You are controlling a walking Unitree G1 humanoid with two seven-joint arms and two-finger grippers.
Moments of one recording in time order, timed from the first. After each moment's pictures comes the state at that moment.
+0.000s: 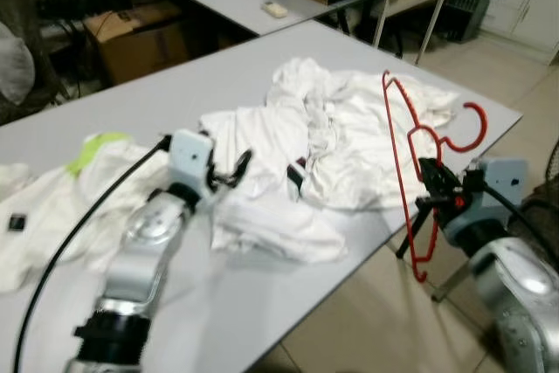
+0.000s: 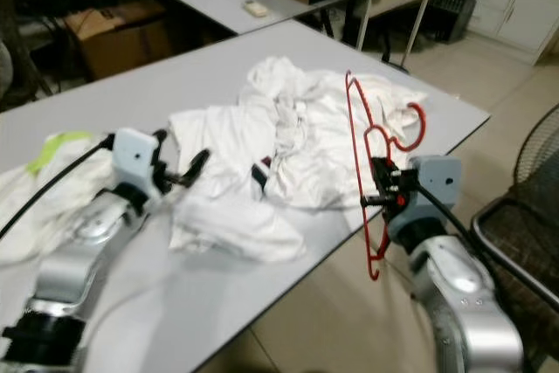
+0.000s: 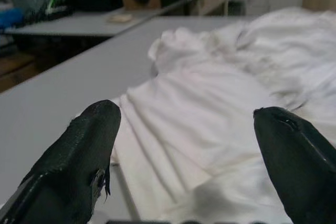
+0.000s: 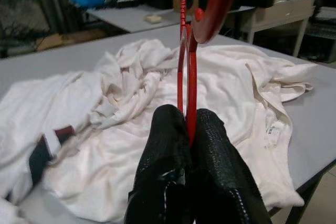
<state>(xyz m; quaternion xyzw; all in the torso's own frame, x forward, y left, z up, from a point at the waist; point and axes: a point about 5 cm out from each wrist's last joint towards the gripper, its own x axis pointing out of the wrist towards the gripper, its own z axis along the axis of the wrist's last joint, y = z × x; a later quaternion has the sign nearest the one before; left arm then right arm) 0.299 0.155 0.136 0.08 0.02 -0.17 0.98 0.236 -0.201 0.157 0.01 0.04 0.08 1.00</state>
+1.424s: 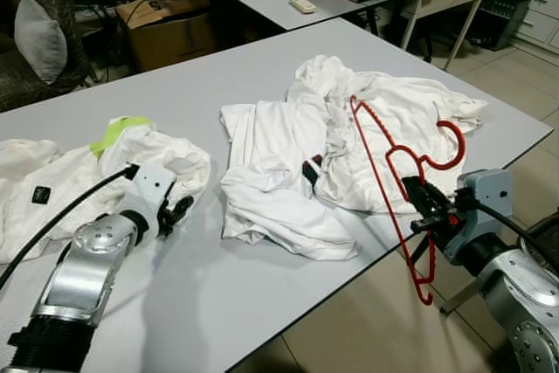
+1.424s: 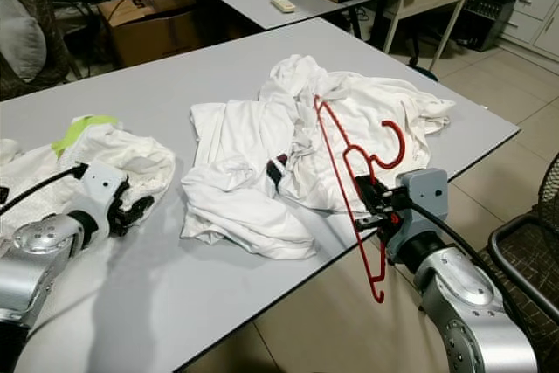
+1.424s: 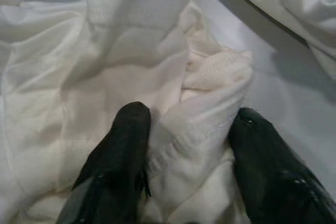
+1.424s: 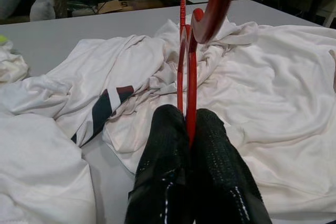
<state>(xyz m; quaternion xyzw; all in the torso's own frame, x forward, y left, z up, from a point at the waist) 0.284 0.227 0.099 0.17 0.22 -0.15 0.95 0.224 -0.197 0.147 0.01 0.08 0.15 0.99</state>
